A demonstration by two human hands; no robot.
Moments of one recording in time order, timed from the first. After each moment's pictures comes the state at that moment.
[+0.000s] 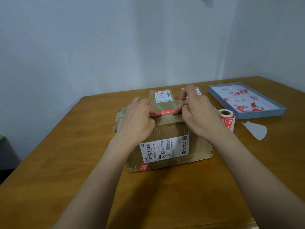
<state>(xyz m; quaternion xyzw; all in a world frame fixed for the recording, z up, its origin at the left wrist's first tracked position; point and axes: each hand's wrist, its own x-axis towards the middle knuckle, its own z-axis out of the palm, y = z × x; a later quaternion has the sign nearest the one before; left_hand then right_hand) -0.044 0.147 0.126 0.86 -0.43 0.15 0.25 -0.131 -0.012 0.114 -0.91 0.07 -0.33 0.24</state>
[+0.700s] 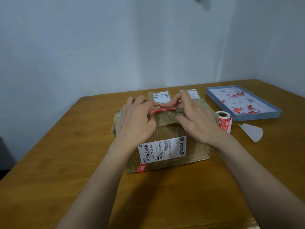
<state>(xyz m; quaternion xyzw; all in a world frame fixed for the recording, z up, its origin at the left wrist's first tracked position) -0.046 0.145 0.120 0.86 -0.40 0.22 0.24 -0.144 -0.009 0.113 -0.93 -0.03 -0.28 0.22</state>
